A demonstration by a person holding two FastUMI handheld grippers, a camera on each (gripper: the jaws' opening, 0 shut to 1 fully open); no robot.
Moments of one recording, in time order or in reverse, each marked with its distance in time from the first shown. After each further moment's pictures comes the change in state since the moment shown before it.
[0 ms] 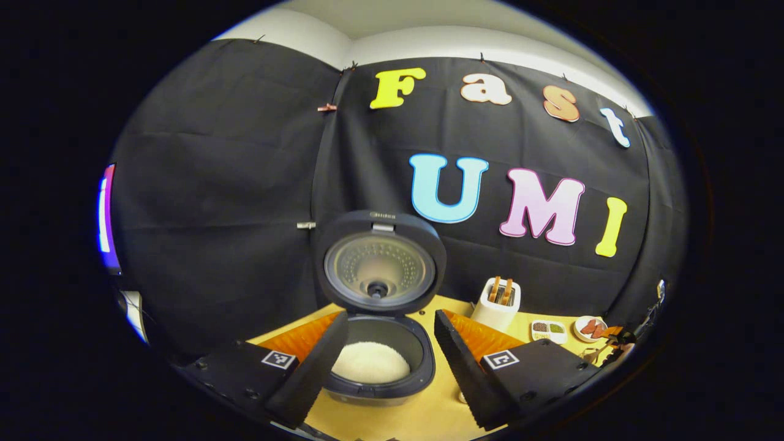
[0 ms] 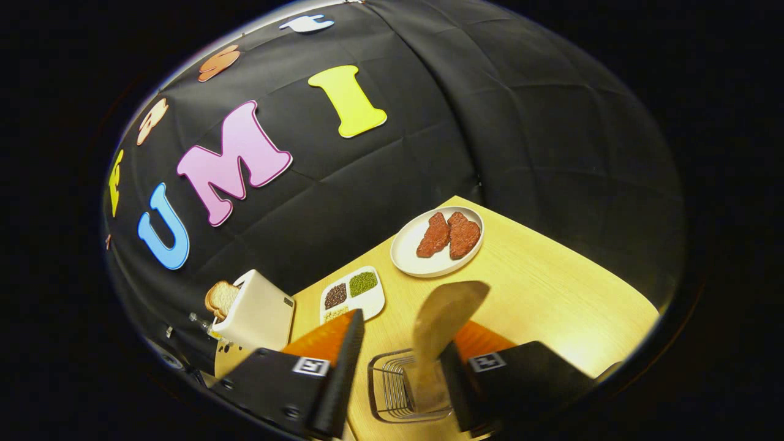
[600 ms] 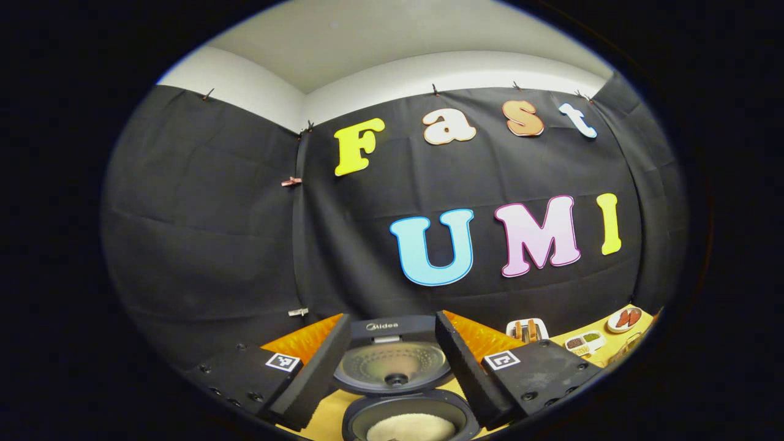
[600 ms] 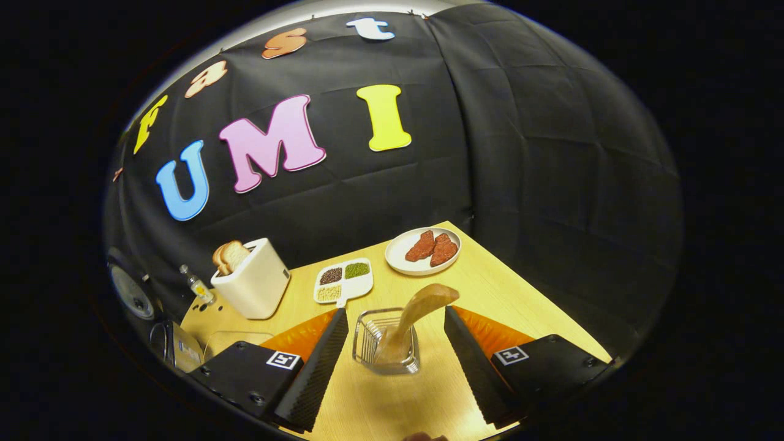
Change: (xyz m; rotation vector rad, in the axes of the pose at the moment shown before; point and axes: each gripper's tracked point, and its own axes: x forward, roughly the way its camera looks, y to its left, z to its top) left arm 0.083 0.004 0.104 0.224 -0.300 -0.076; right arm -0.133 0.005 -0.010 -0.282 -0.058 0.010
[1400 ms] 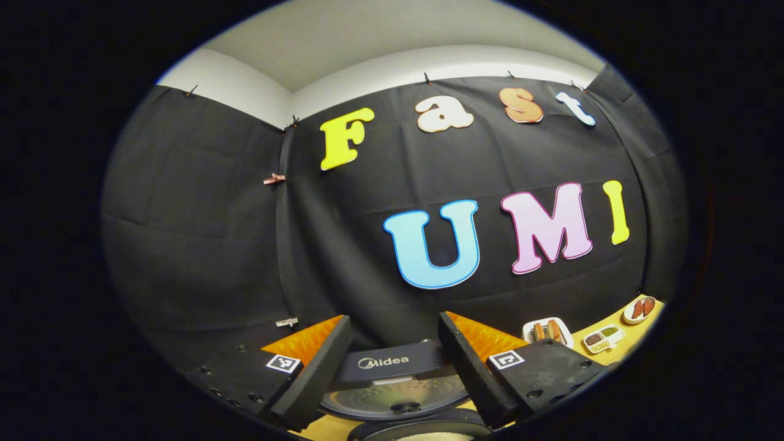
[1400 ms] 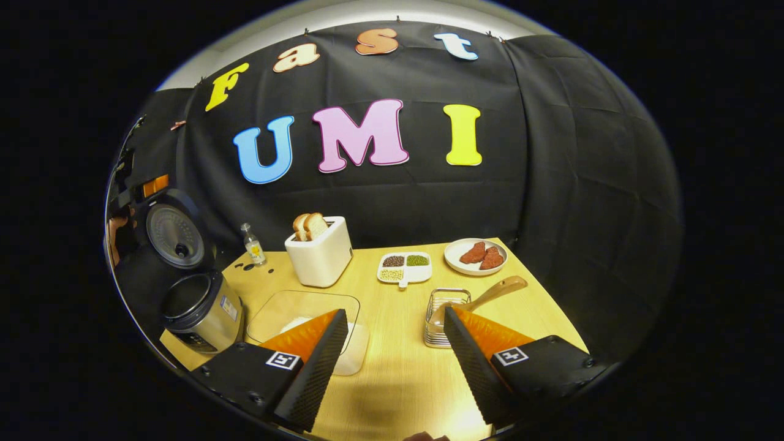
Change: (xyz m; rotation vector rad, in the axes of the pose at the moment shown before) left arm 0.085 0.003 -0.043 0.003 0.070 -0.041; right arm -0.080 0.094 -0.008 -0.179 -0.026 0.197
